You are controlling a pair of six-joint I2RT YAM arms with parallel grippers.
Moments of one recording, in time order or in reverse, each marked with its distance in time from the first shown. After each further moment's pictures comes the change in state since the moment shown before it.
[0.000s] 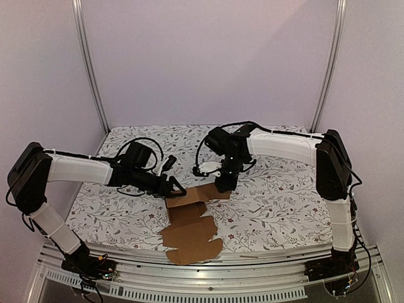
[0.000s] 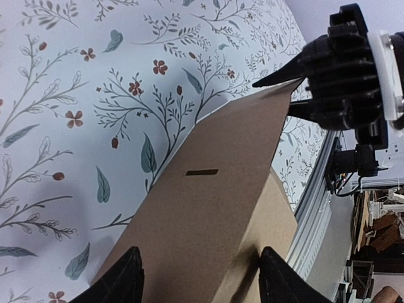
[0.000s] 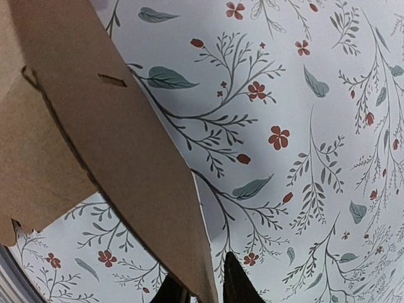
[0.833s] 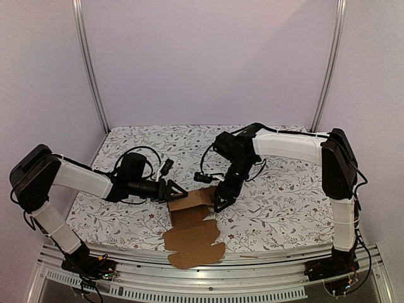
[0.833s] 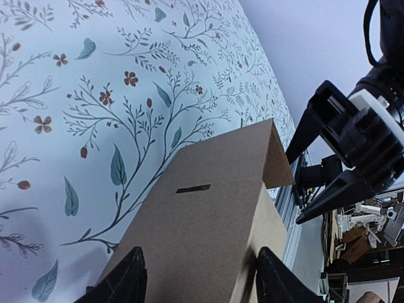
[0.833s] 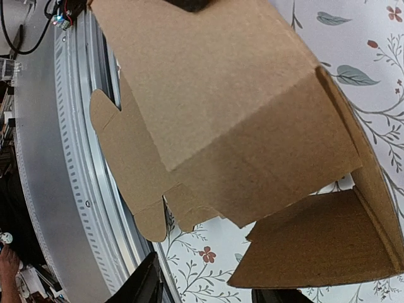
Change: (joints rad) left arm 0.001 0.023 -0.196 0.446 0.074 -0.188; right arm -0.026 -0.053 -0.088 -0.117 -0.529 0.146
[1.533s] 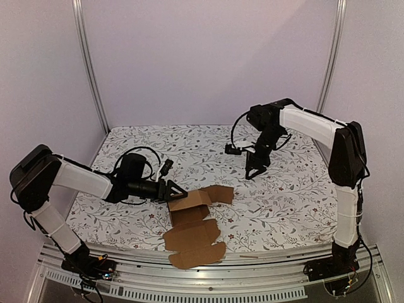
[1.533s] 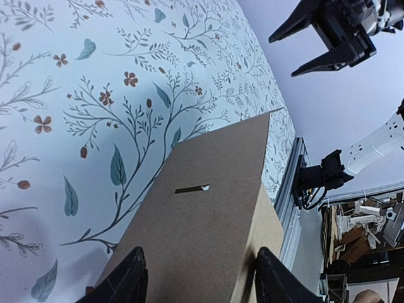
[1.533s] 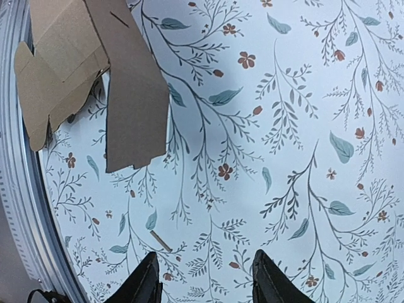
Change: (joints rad) left arm 0.000 0.002 -0.013 0.029 0.002 -0.013; right arm -0.293 -0.008 0.155 -0.183 0.178 -0.486
